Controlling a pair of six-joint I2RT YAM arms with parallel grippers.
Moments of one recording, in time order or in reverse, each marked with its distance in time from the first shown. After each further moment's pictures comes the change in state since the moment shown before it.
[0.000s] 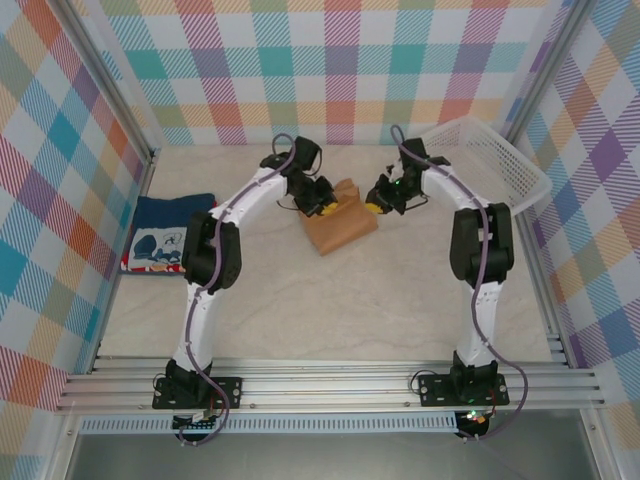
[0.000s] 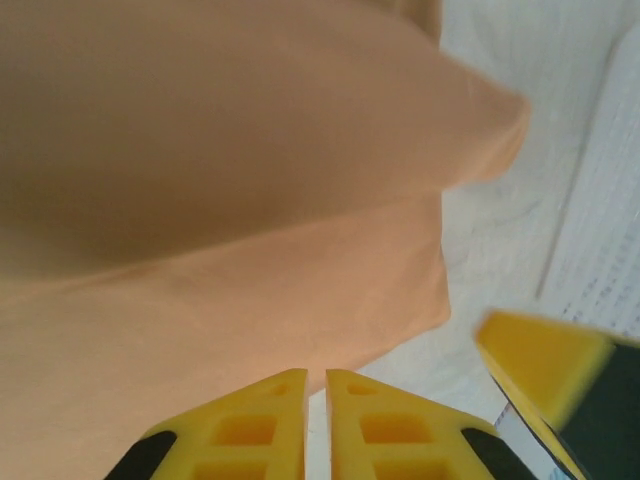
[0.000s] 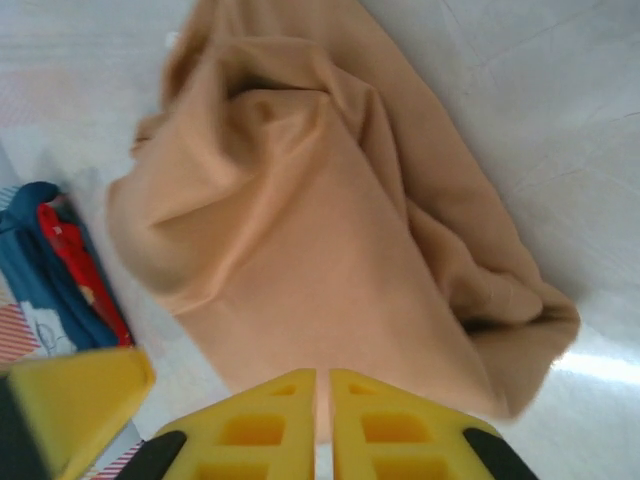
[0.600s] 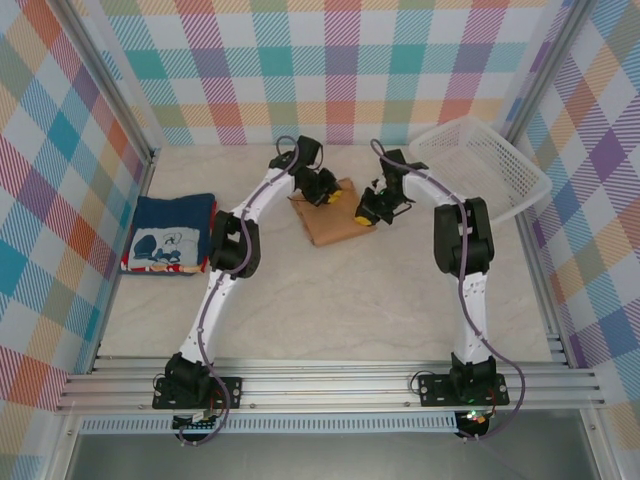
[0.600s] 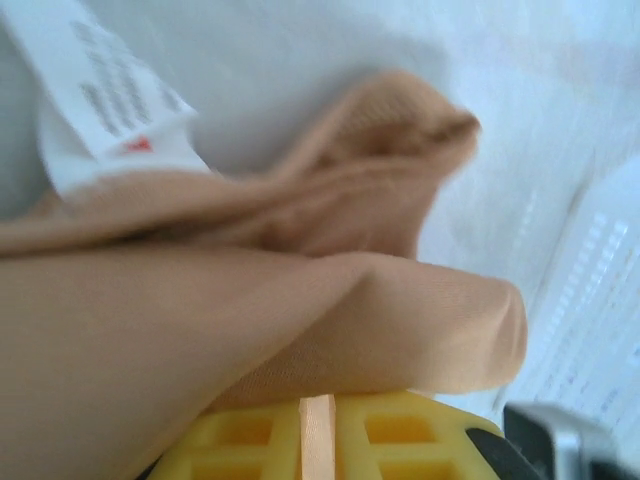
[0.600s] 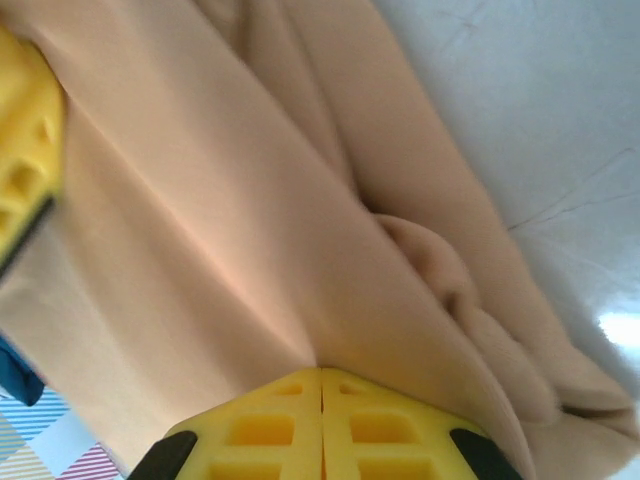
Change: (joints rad) left arm 0.073 0.411 0.453 0.069 0.040 -0.097; right arm 0.062 0.142 0.086 -0.067 0.041 -0.007
